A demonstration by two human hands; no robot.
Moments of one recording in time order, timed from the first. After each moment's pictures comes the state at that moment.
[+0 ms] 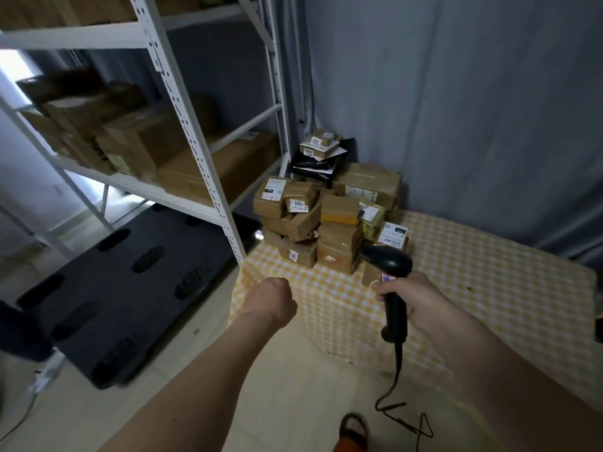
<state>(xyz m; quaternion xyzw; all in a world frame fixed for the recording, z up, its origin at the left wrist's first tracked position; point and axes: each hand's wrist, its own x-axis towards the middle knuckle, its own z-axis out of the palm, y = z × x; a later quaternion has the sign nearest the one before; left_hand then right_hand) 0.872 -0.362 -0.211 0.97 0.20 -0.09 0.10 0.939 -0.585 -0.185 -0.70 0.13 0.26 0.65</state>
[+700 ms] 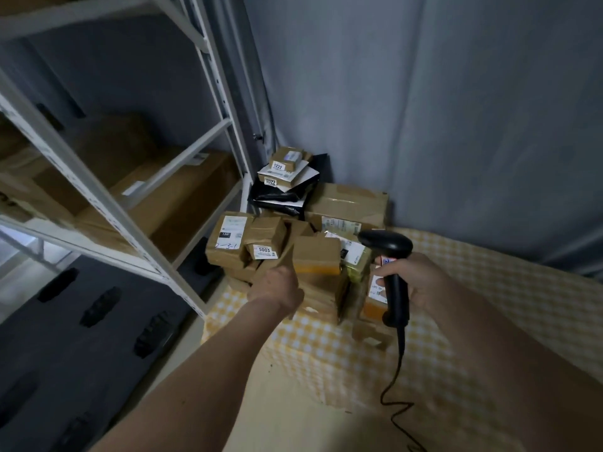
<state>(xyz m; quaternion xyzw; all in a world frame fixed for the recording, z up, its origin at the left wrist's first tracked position) 1.156 -0.348 -0.214 0.98 0.16 -0.12 0.09 1.204 -0.567 -0.190 -0.70 0.16 0.26 0.64</state>
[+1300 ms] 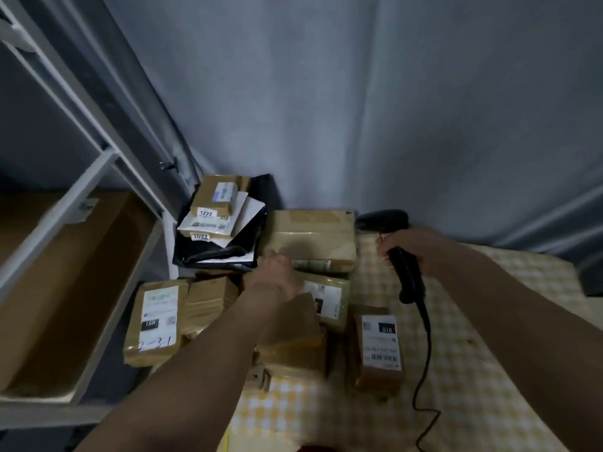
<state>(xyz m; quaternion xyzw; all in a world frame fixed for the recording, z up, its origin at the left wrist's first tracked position) 1.413 -0.345 -0.251 0.97 0.05 -0.19 0.13 1.426 -0.583 -0.207 -0.73 0.26 0.23 0.59</state>
